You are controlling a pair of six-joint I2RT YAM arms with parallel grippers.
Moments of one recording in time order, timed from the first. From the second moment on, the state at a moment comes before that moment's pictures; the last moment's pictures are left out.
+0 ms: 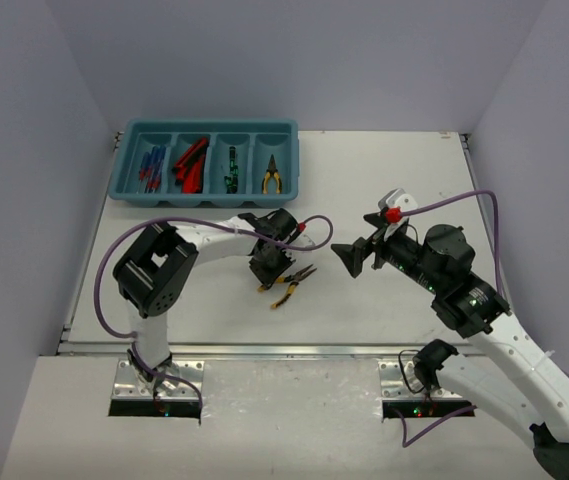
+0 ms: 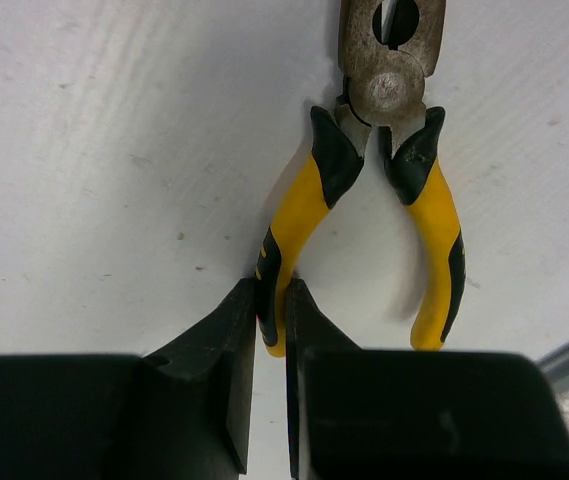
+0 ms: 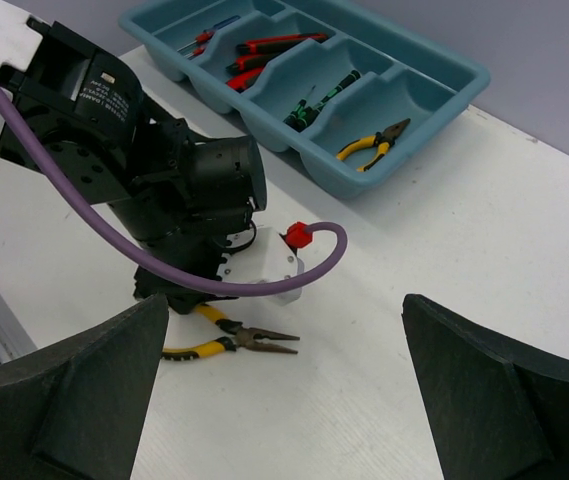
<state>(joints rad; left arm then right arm) -0.71 1.88 1.19 -0.67 0.11 0.16 0.60 0.69 0.73 -0.18 -0.13 -0.04</state>
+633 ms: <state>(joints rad) -0.55 1.71 1.46 -0.61 0.06 -0.01 0.60 0.52 0.69 -0.13 0.24 0.04</state>
